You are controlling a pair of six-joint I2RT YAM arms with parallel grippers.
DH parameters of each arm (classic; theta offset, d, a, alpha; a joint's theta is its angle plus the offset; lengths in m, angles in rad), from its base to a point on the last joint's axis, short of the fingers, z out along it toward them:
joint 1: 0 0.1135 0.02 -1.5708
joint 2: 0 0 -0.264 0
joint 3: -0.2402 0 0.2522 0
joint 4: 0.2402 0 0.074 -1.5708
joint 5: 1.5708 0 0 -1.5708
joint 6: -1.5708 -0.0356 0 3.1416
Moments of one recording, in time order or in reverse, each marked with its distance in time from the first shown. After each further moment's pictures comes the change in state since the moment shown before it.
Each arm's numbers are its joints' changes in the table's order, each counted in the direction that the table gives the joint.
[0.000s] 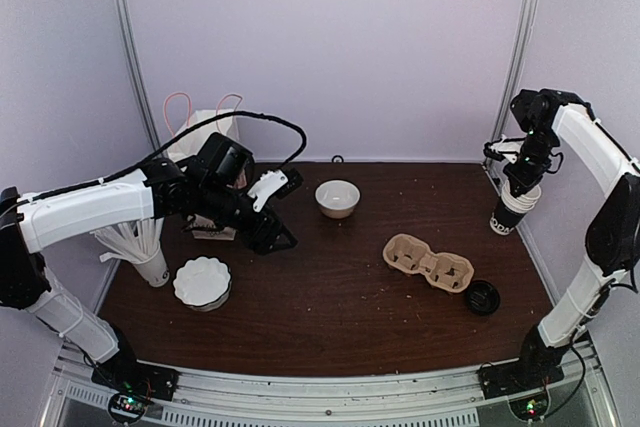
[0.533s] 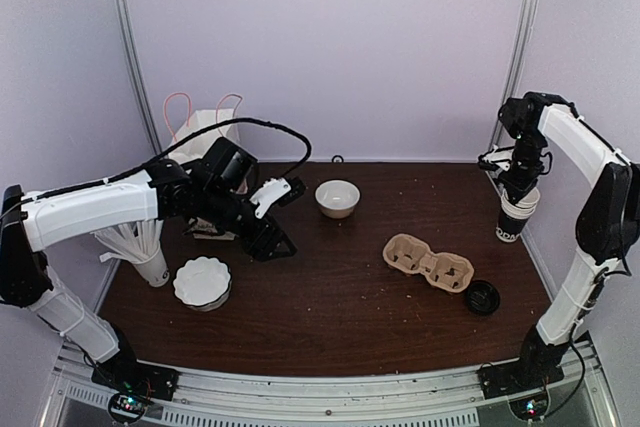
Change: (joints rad) left arm -0.013 0.018 -0.003 0.044 -0.002 -0.008; right arm 0.031 0.101 -0.034 0.065 0.046 0.021
